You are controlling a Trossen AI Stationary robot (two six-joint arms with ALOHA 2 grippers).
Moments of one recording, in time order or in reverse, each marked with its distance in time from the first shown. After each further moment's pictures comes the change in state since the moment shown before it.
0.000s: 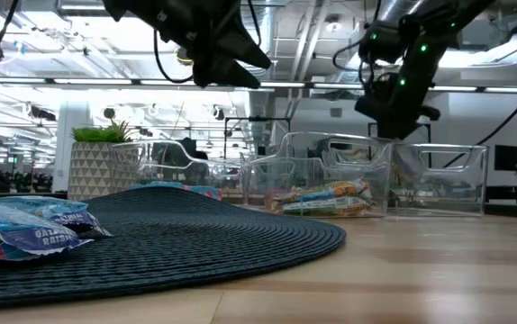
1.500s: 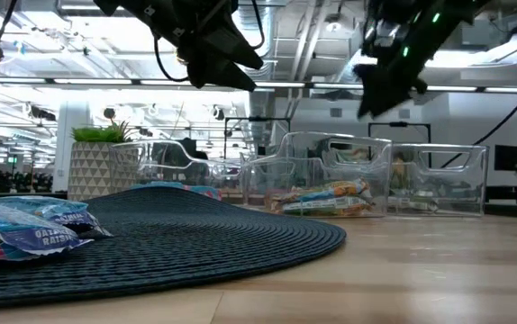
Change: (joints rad) left arm -0.064 0.000 0.000 -0.061 0.023 0.002; right arm 0.185 -0.136 0.000 0.138 0.144 -0.133
